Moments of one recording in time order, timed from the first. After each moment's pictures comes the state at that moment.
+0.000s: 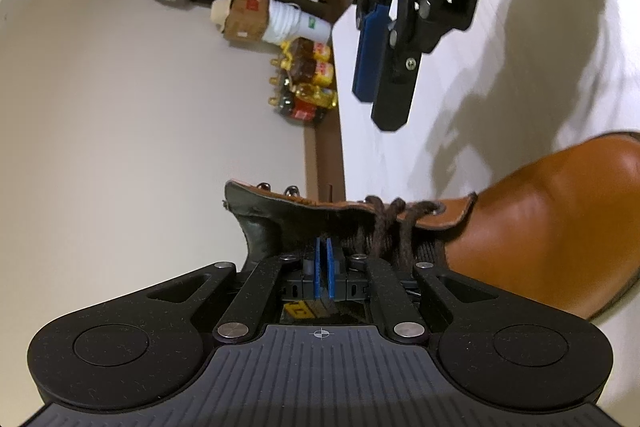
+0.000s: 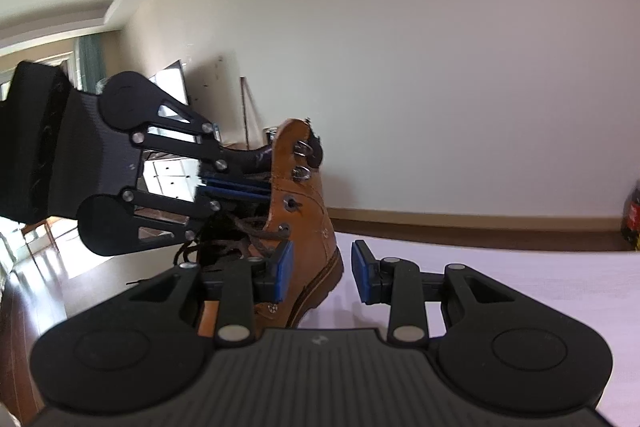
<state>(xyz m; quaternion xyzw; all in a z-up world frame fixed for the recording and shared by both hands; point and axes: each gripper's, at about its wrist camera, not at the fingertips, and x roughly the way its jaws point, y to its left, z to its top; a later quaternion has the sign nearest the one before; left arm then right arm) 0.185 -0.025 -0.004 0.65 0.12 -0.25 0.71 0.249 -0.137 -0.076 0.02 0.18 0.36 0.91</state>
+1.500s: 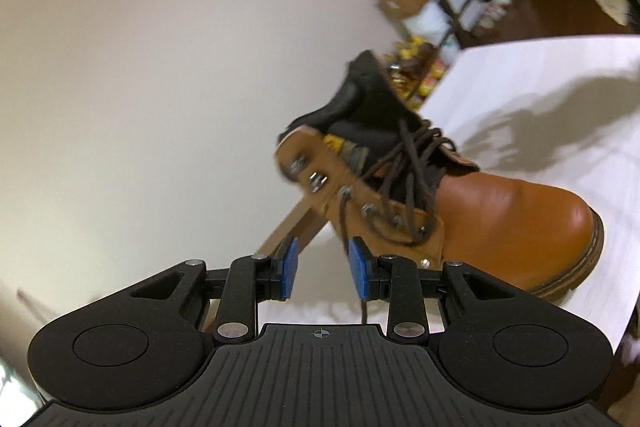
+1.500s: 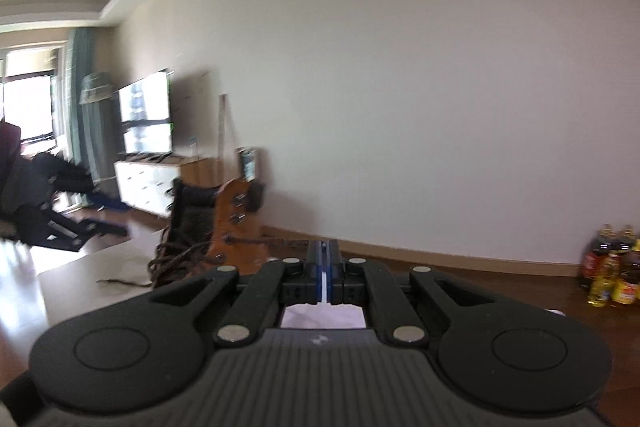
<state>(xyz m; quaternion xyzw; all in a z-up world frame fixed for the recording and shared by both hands) 0.115 0.080 0.029 0.34 0.21 -0.12 0.91 0.222 -0.223 -0.021 -0.01 0.13 0.29 0.95</state>
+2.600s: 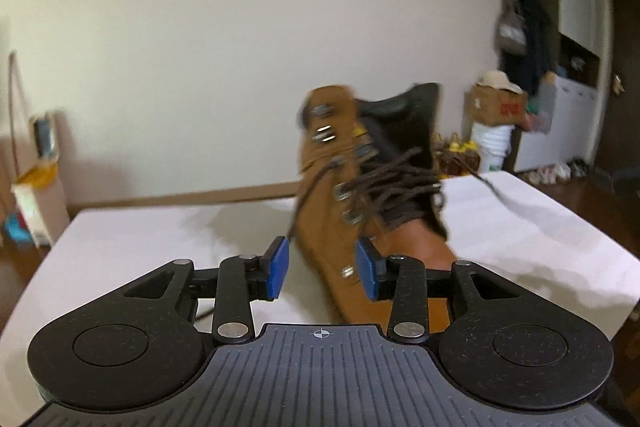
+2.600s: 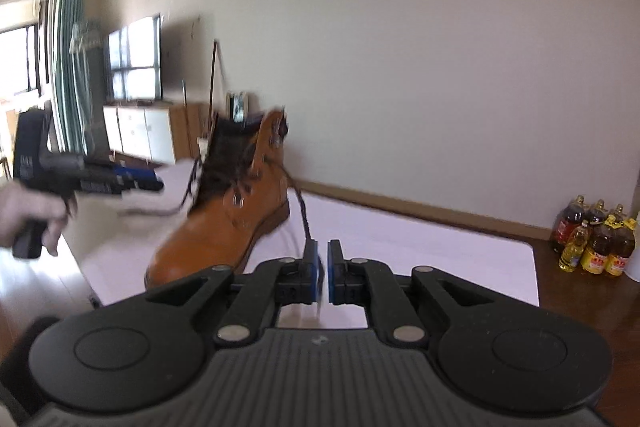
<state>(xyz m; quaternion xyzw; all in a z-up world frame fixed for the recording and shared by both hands) 0.100 0.108 -0.009 -0.01 0.23 -0.05 0.97 0.163 -0.195 -0.046 -0.08 0.23 0.28 0.93</state>
